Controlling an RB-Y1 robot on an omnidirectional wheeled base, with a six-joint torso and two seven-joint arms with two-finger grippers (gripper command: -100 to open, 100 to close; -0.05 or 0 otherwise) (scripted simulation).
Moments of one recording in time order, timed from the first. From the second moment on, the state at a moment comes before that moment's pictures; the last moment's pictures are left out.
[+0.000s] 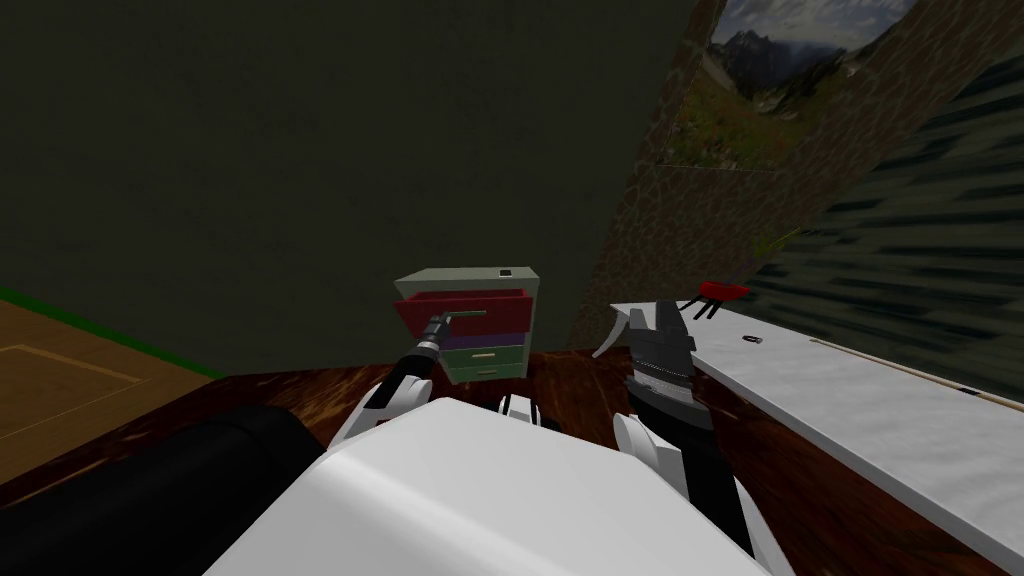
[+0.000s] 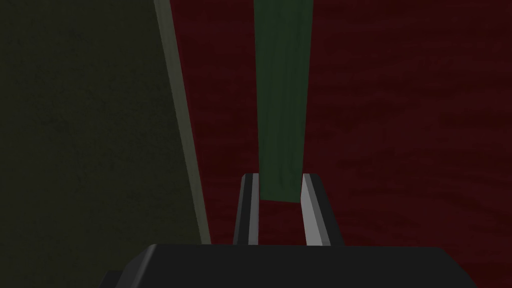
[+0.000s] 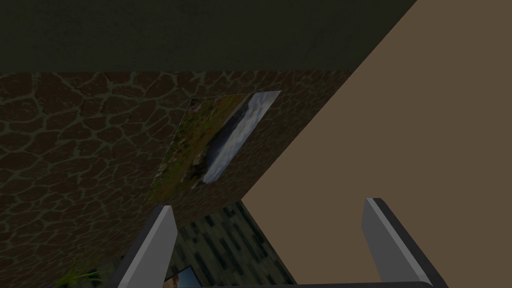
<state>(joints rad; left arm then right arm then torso) 0.59 0.09 0.17 -2.34 0.14 0.11 0.06 0.49 0.01 -0.03 -2.39 0.06 -0.45 0.15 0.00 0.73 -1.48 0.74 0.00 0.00</state>
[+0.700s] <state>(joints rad) 0.67 0.12 0.20 -2.44 0.18 0.14 0.09 0.49 0.01 -0.03 -2.39 0.06 -0.45 0.15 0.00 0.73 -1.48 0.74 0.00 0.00</state>
